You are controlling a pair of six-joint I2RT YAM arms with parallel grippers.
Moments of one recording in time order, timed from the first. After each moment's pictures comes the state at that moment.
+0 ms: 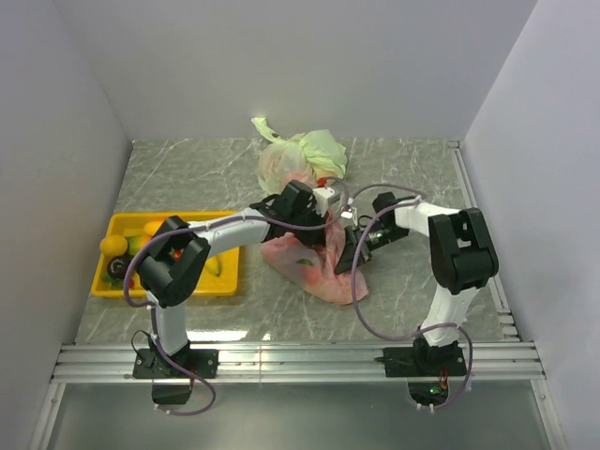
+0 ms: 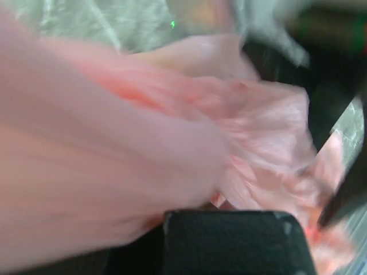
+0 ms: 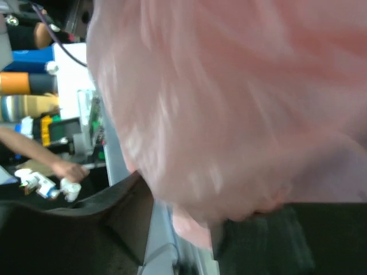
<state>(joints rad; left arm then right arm) -0.76 1.88 1.28 -0.15 0.30 -0.12 0.19 1.85 1.09 -0.96 -1.17 -0.54</state>
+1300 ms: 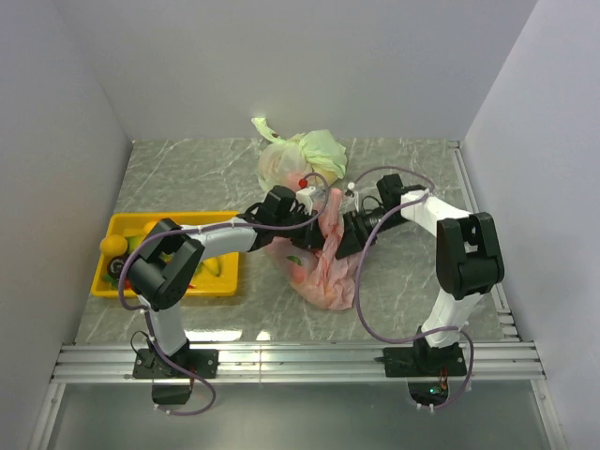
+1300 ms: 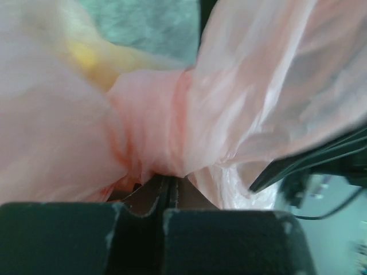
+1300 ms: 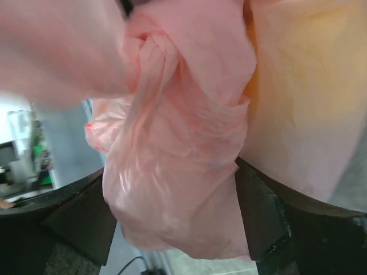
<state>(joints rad) -0.69 1.81 1.08 0.12 0.51 -0.42 0.20 1.79 1.18 -0.79 -0.99 -0.38</state>
